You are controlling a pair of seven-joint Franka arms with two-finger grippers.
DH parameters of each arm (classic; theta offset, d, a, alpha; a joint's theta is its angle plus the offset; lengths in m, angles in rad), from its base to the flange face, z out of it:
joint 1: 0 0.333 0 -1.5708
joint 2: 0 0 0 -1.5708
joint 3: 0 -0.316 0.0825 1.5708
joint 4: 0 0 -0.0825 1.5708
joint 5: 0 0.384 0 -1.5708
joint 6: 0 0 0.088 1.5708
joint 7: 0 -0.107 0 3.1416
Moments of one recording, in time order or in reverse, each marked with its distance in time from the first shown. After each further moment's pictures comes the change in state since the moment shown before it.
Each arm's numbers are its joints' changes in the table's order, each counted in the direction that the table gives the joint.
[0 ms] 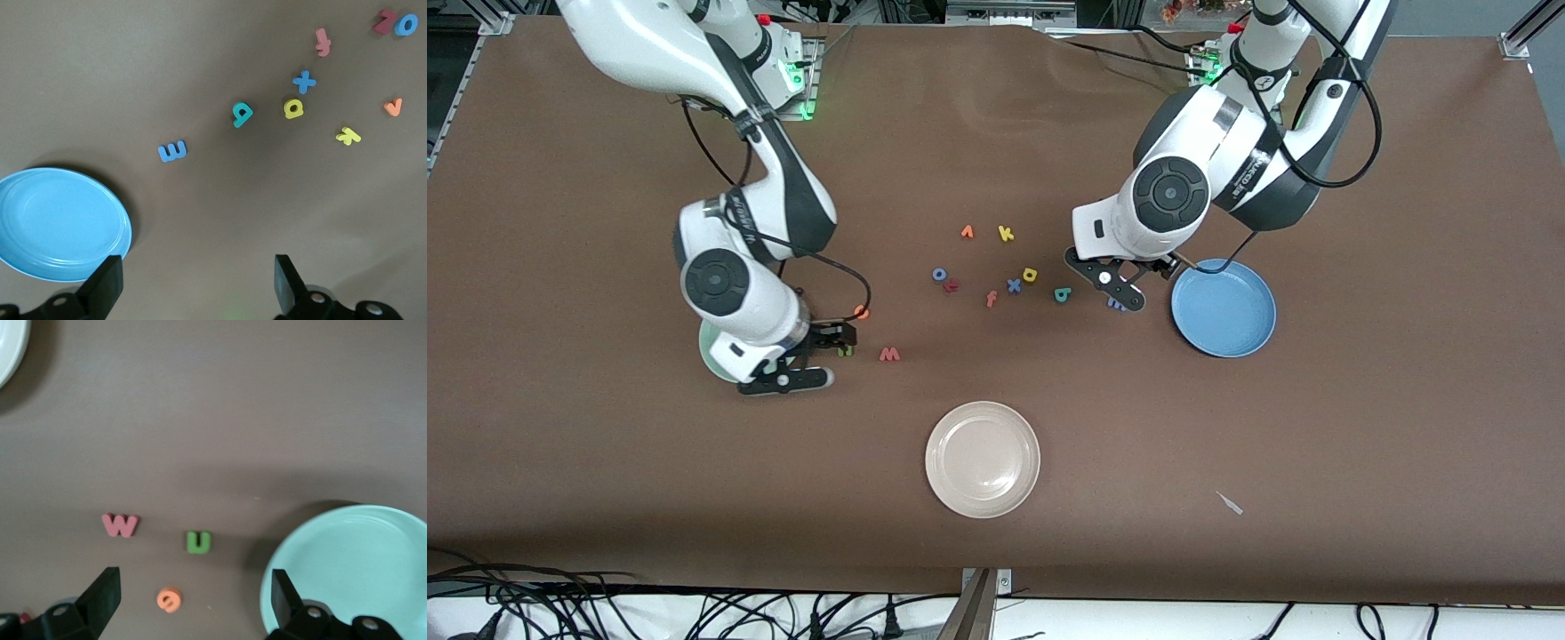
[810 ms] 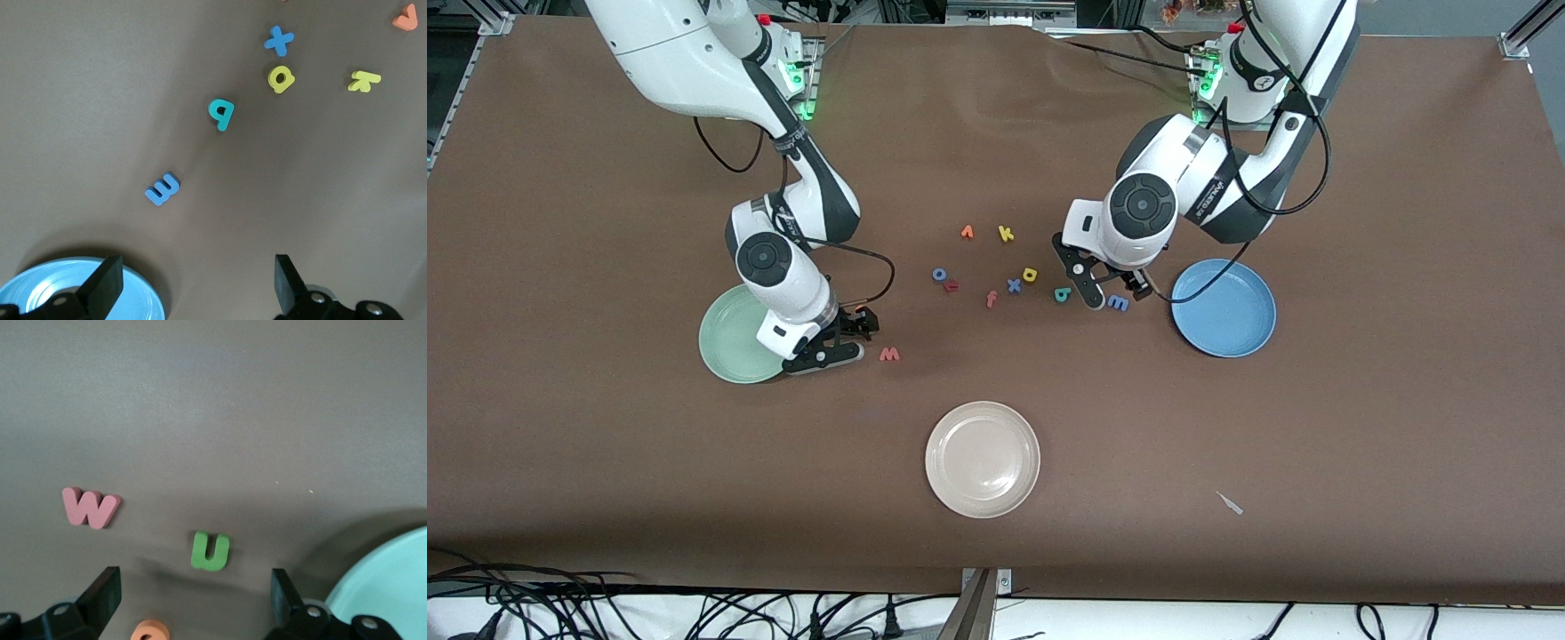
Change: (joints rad) left arm -0.014 0.016 0.006 0.179 0.061 -0.235 -0.384; right arm 0.019 -0.011 0.007 0.315 -0.008 -0.404 0.083
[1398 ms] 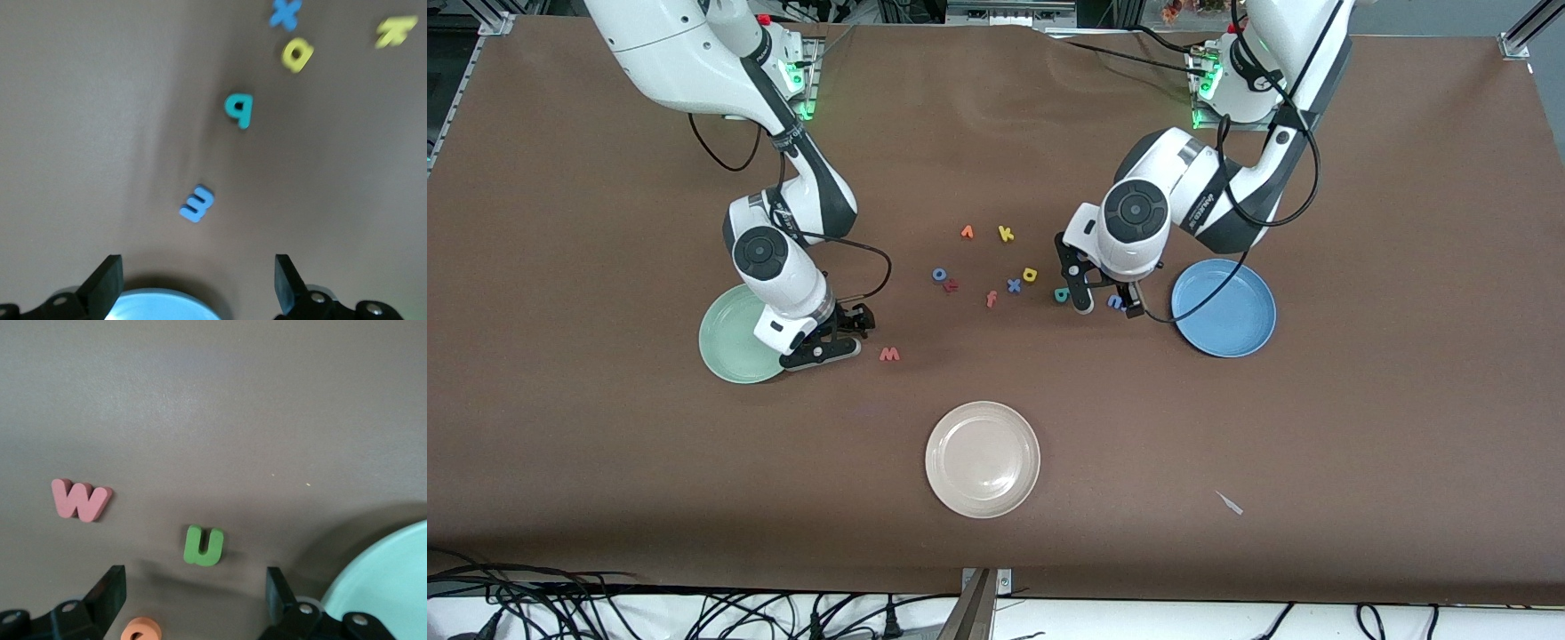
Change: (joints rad) left arm 0.009 0.045 -0.009 0.043 0.124 -0.144 -0.223; right arm -0.002 0.000 0.004 0.037 0.000 -0.050 0.008
